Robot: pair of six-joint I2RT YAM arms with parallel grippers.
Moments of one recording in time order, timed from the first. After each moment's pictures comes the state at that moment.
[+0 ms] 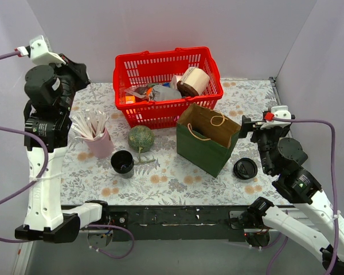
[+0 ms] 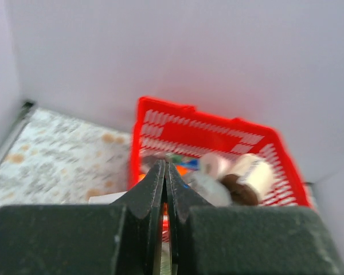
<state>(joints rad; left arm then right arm) -0.11 1.16 1.72 -0.59 -0.21 -0.36 0.75 0.61 0.91 -0.26 0.70 -0.17</state>
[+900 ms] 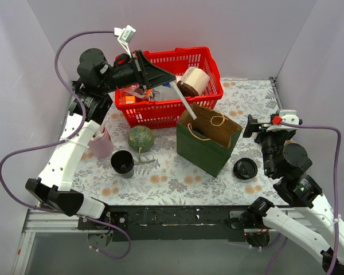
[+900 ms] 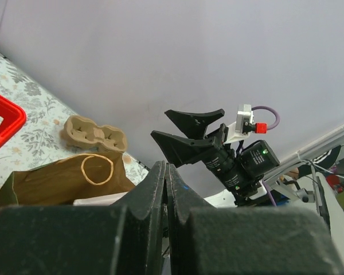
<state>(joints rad) -0.41 1.41 1.77 -0.15 0.82 -0.83 0.75 0.54 0.86 -0.16 0.77 -0.19</state>
